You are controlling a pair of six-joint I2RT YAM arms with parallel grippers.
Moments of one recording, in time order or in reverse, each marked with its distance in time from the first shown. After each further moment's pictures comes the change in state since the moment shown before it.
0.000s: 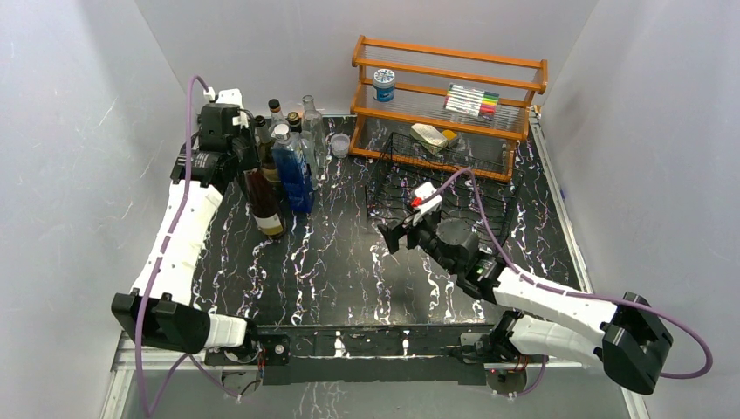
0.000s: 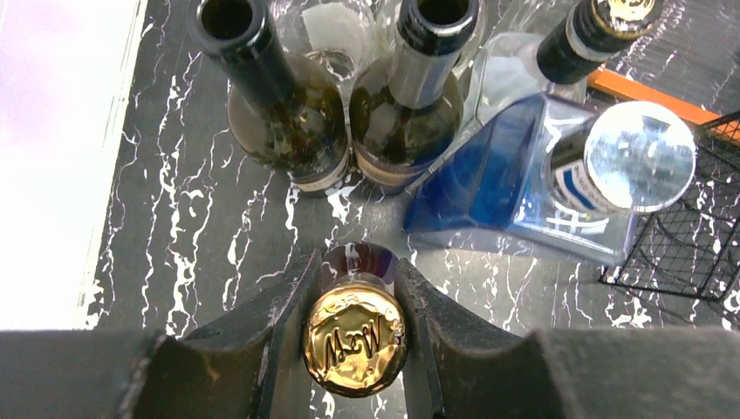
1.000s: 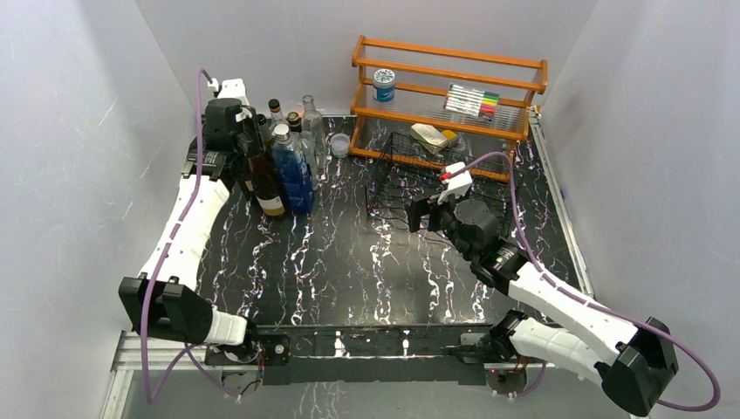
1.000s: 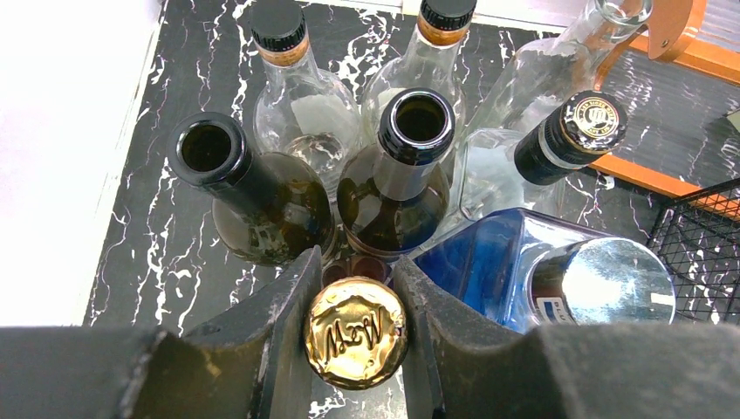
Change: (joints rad) left arm 0.019 0.061 -0.064 0.286 0.015 0.045; right arm -0.175 -0.089 0.114 -0.280 0.069 0.108
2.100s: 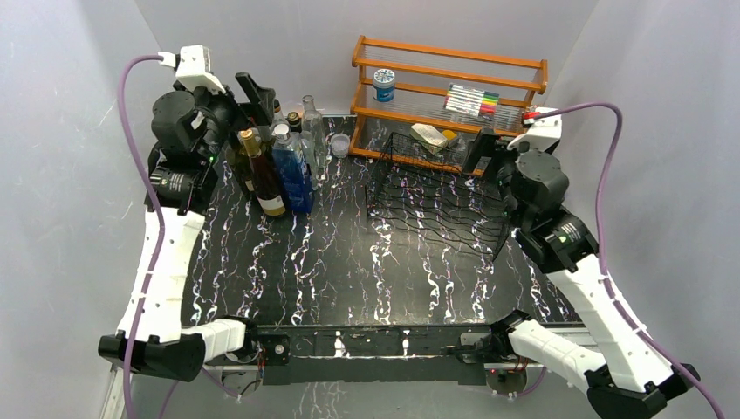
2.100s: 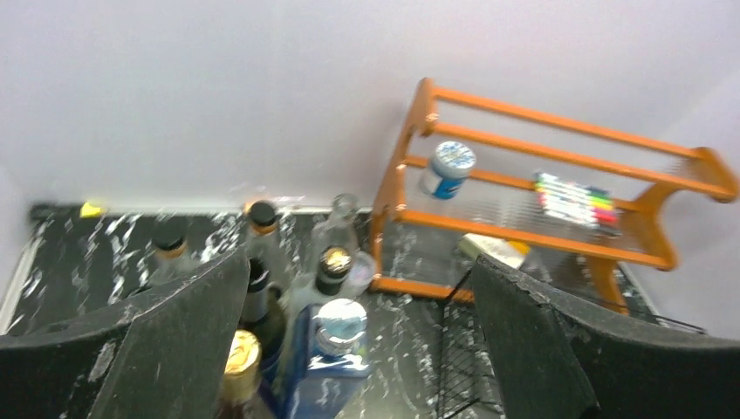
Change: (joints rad) left arm 0.001 -0.185 0.098 0.175 0.257 -0.084; right arm -0.215 -0.014 0.531 -0.461 0.243 0.059
